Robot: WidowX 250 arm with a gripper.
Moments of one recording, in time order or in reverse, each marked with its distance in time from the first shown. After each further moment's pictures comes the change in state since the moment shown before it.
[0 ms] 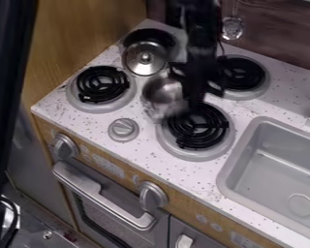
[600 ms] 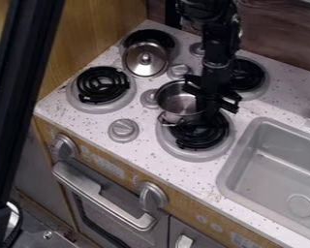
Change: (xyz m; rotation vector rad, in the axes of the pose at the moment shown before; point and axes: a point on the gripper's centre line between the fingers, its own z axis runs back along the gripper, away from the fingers) arm 0.003 -0.035 -0.015 -0.016 0.040 -0.114
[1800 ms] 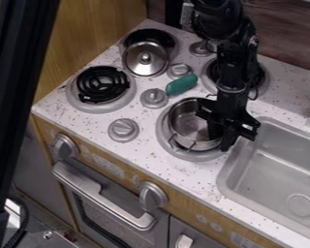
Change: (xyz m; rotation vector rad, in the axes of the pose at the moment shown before) arm -0.036 -0.035 -0.001 -0.033 0.052 0.026
